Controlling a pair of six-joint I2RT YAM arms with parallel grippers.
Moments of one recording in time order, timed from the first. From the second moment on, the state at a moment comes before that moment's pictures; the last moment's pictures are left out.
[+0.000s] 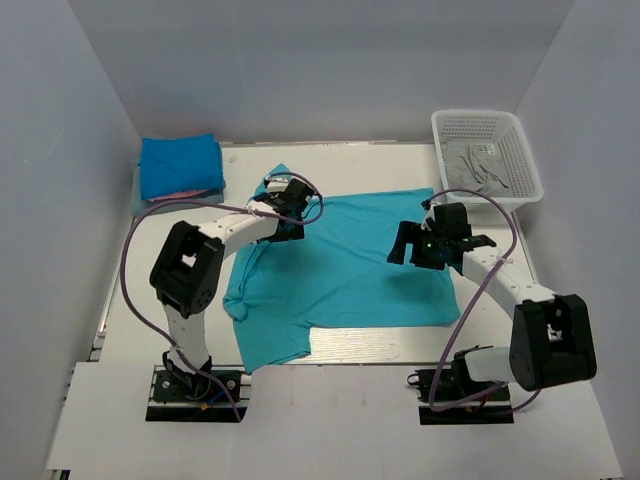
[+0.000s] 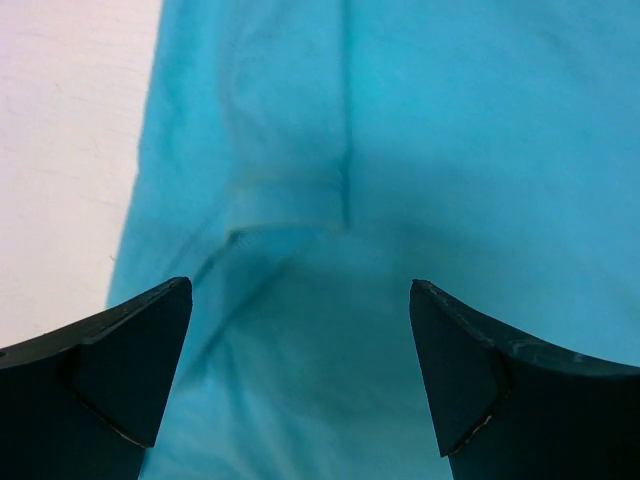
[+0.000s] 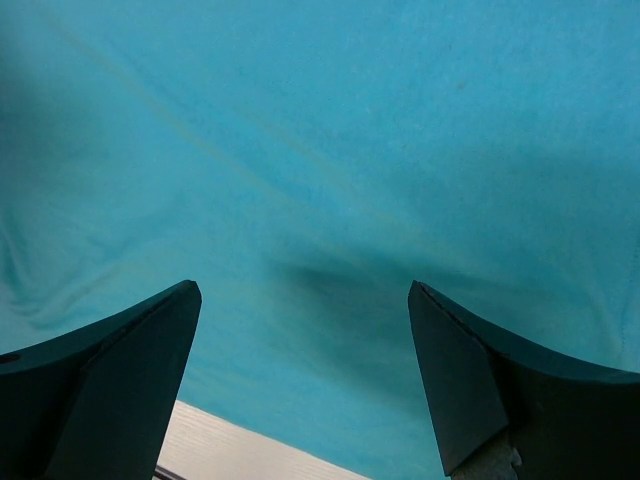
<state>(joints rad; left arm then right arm) -0.59 1.88 1.35 -0.63 -0.56 -0.64 0.23 1.30 0.75 -0.36 -0.27 0.31</state>
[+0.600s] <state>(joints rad) -0.43 2.01 1.41 -0.58 -0.48 -0.52 0.24 1.43 0.75 -0.35 -0.17 0.34</state>
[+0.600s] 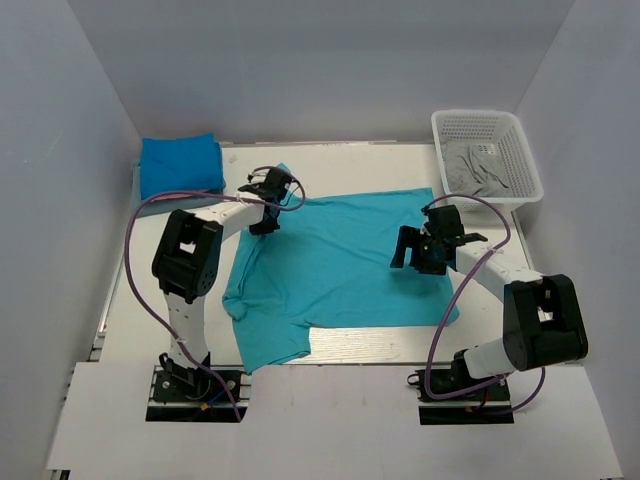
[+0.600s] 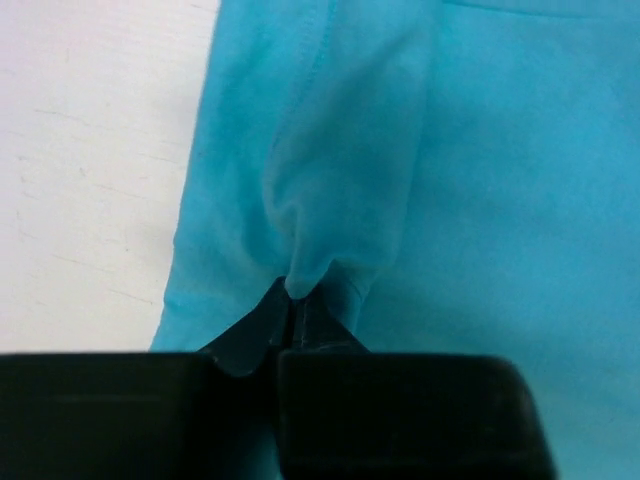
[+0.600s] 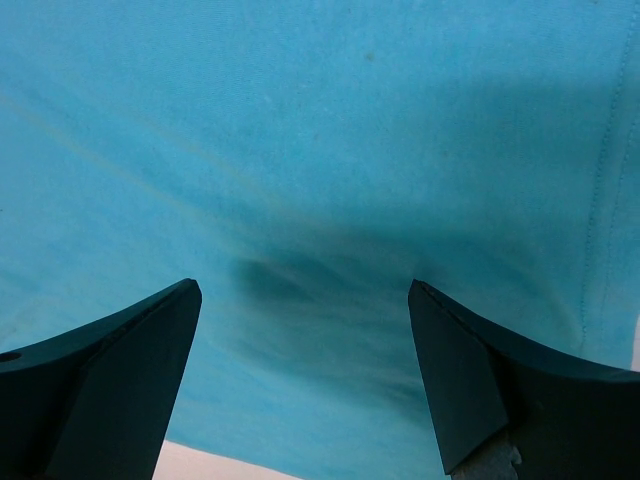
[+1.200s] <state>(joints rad) -0.21 1.94 1.38 -0.46 -0.40 -0.20 0.24 1.47 0.77 -0.40 -0.09 0.36</state>
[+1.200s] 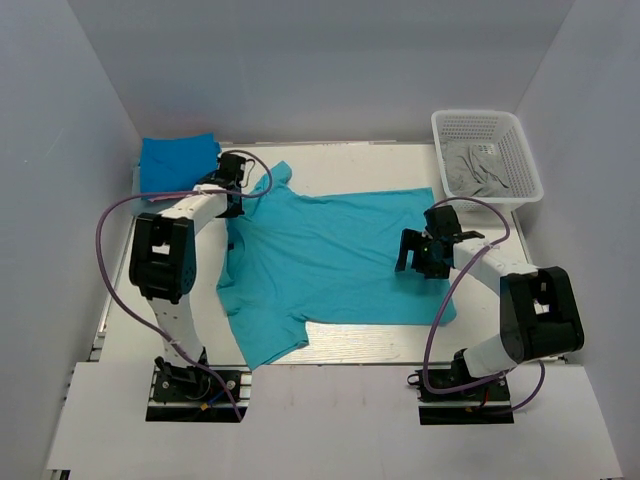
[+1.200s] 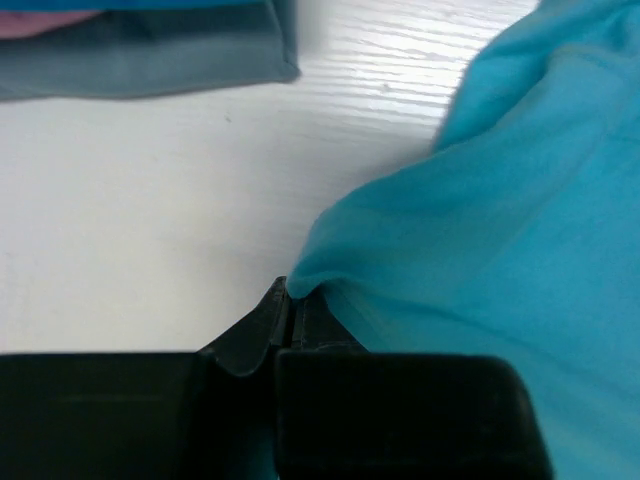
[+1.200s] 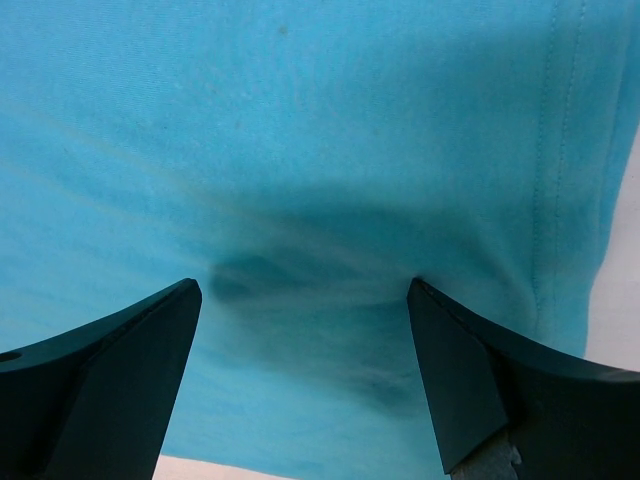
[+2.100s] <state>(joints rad) -0.04 1.81 1.46 -0.59 -0.29 -0.28 0.25 1.37 0.78 -0.40 -0.05 0.36</state>
